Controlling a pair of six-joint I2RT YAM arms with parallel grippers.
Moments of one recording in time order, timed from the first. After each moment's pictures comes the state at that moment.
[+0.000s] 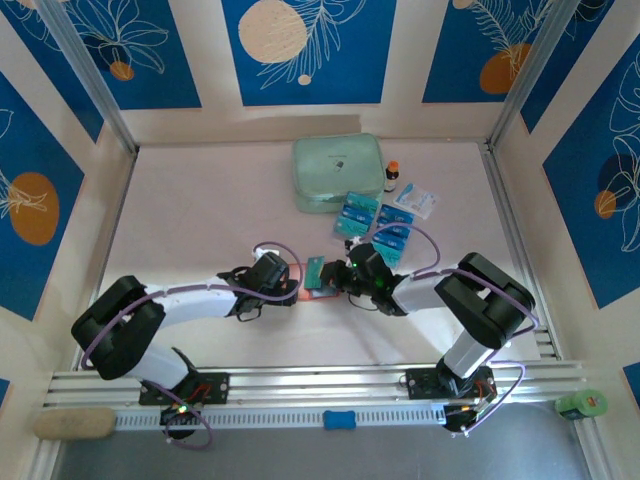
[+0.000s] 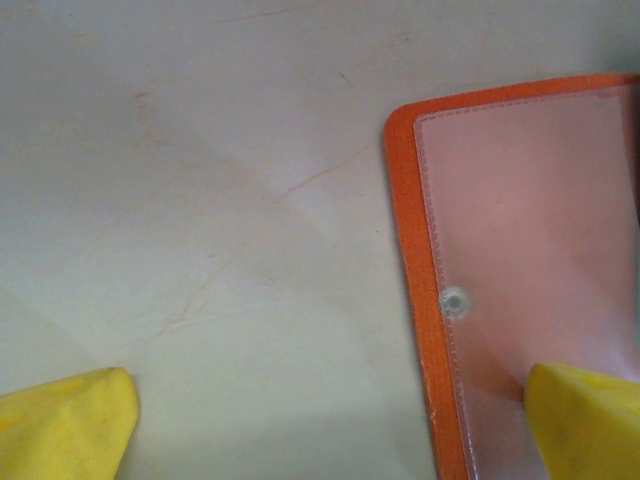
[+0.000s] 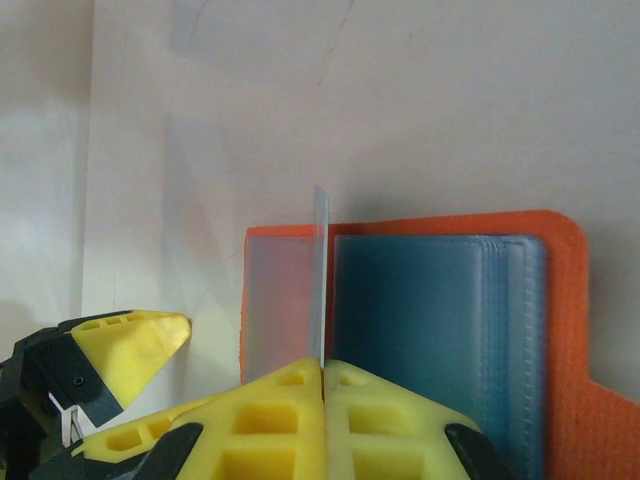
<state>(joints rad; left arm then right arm) -0.79 1.46 0.61 -0.21 -0.25 -0.60 0.74 1.63 0.50 0.54 -0.18 1.04</state>
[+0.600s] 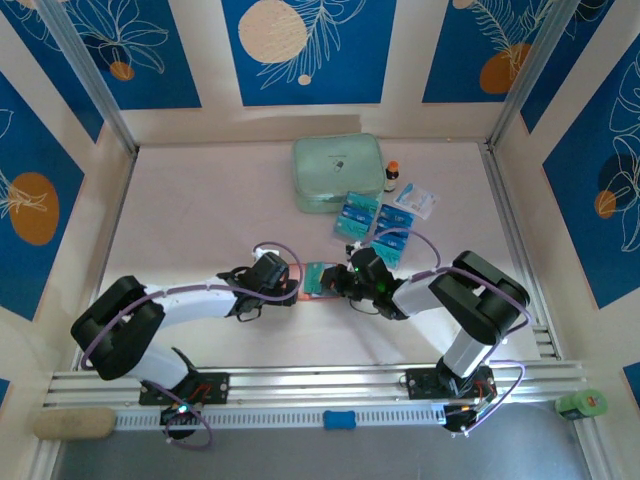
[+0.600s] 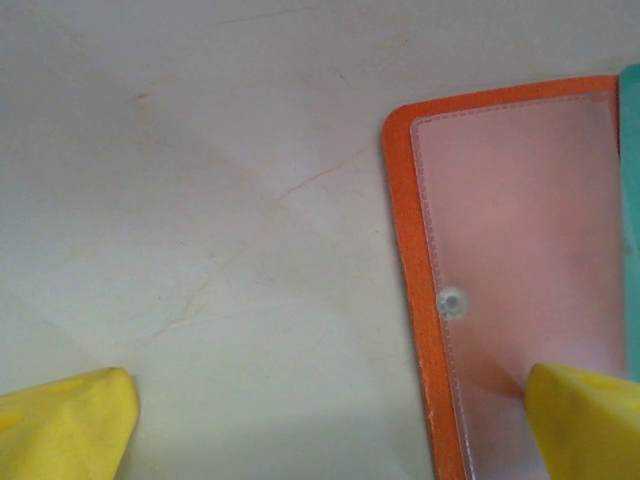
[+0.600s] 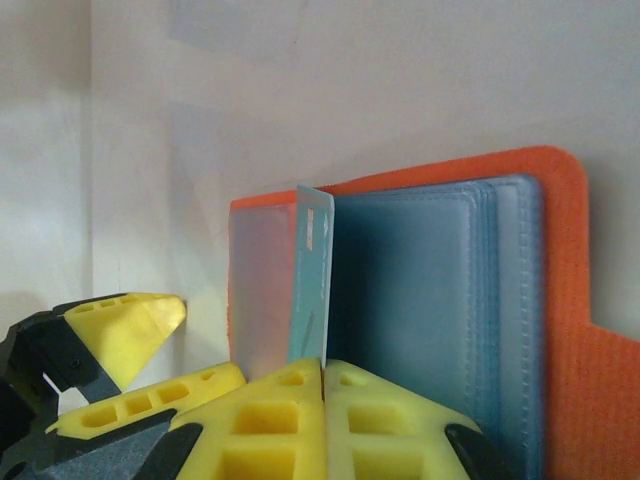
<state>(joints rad) -0.79 1.46 0.61 -0.21 -0.25 -0.60 0.74 1.66 0.46 0.62 -0.22 1.08</state>
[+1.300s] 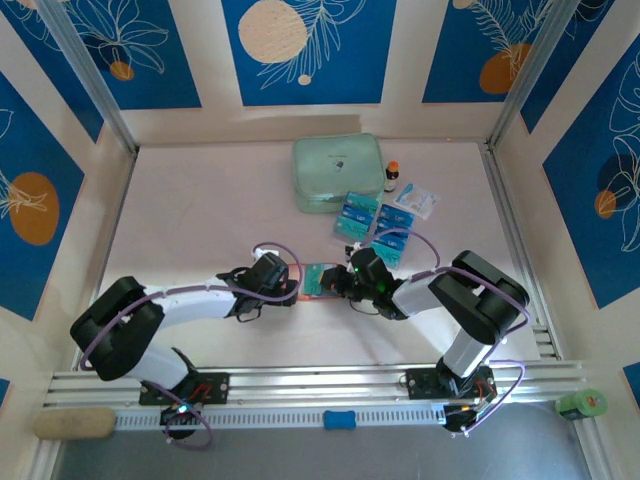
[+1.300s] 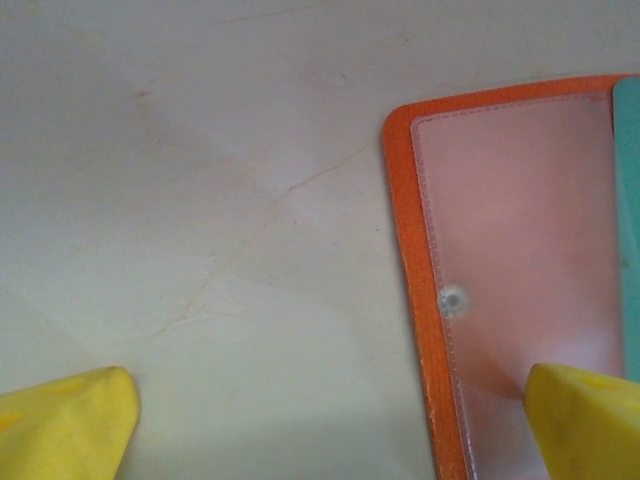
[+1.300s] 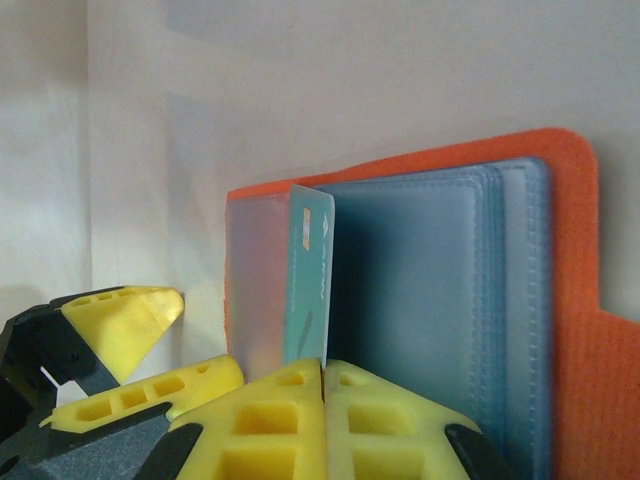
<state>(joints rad) -0.79 1.45 0.60 -0.20 -0.25 -0.60 0.74 1.66 0.46 0.61 -0.24 1.08</state>
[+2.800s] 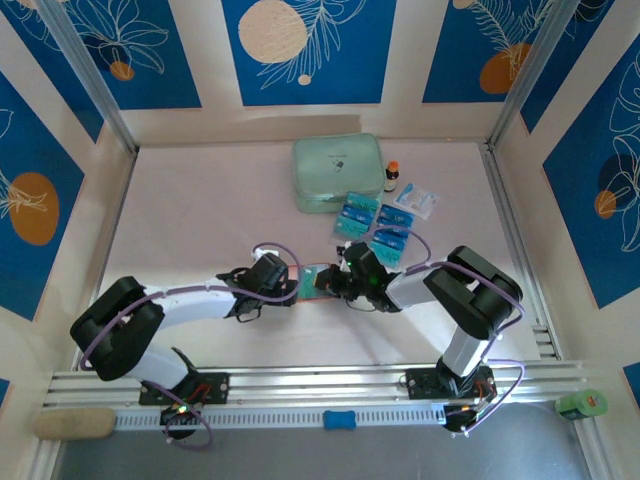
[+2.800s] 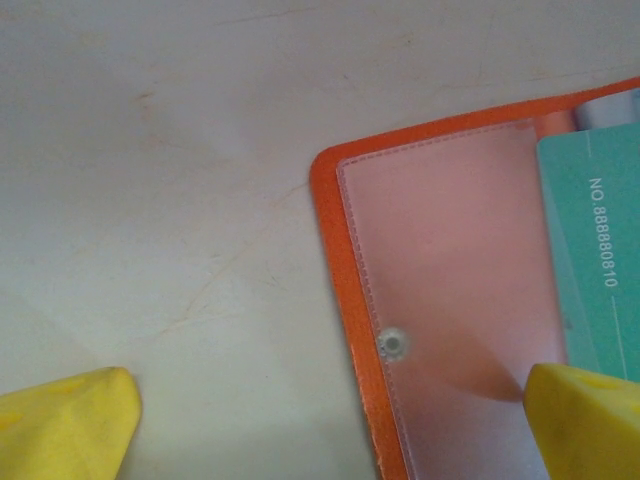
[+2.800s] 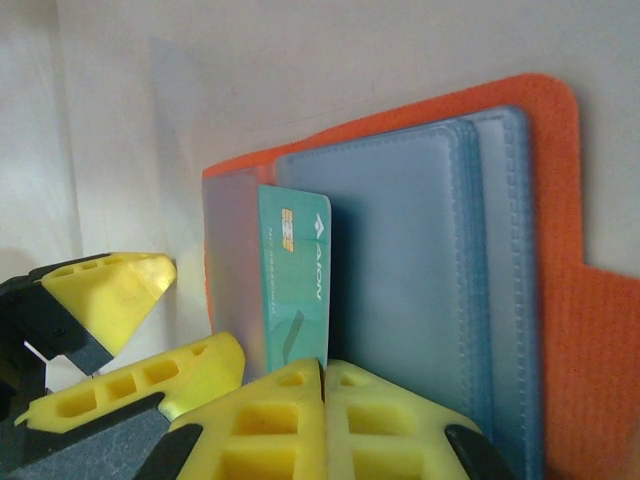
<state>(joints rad) -0.79 1.45 0.60 -0.19 -0.25 -0.60 0.74 1.71 0.55 0.48 -0.34 1.06</state>
